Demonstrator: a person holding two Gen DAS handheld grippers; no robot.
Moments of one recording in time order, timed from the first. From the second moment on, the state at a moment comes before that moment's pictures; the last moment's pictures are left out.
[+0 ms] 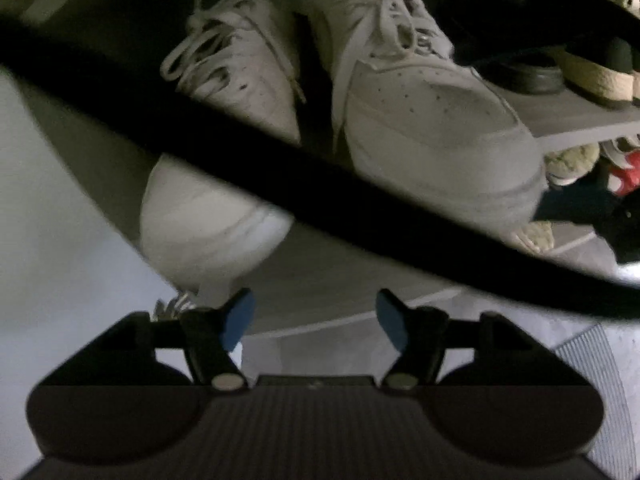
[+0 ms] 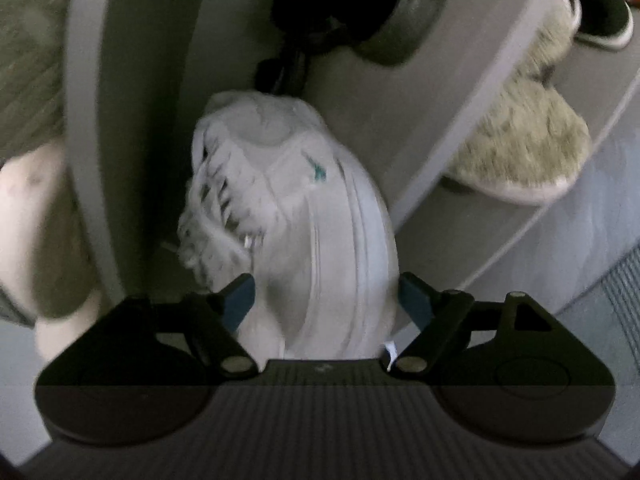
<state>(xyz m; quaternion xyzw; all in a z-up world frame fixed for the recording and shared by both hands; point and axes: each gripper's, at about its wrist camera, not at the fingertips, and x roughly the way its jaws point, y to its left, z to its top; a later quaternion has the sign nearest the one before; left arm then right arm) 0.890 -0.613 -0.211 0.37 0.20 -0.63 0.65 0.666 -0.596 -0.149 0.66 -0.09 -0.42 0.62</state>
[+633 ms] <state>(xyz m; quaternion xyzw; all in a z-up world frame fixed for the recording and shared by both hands) 0.897 -0.649 -0.202 0.34 0.17 -0.57 0.73 0.673 -0.594 -0.156 0.66 -0.07 -0.40 0.63</state>
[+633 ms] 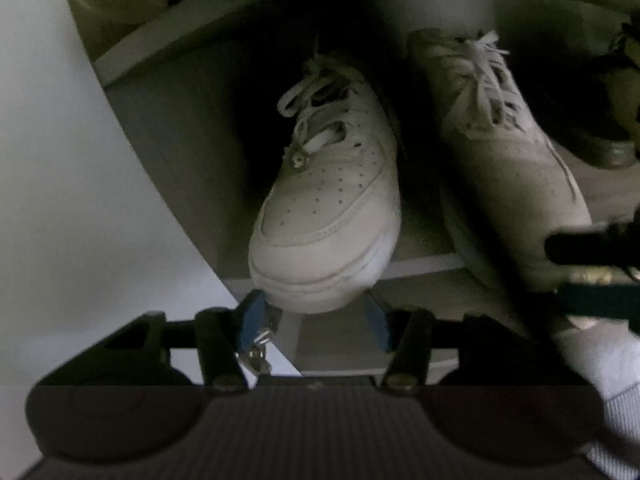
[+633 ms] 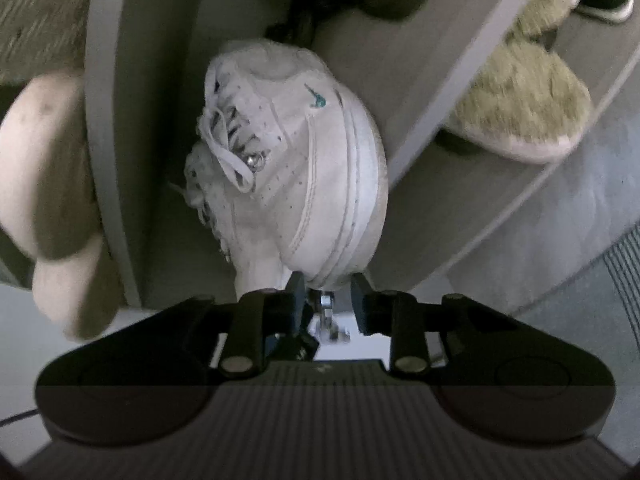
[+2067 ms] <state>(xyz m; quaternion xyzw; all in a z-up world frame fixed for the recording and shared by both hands) 0.686 -0.322 -0.269 0.56 0.39 -0.57 0.46 0.179 -0.003 -0.443 0.85 0.04 -0.51 0.14</state>
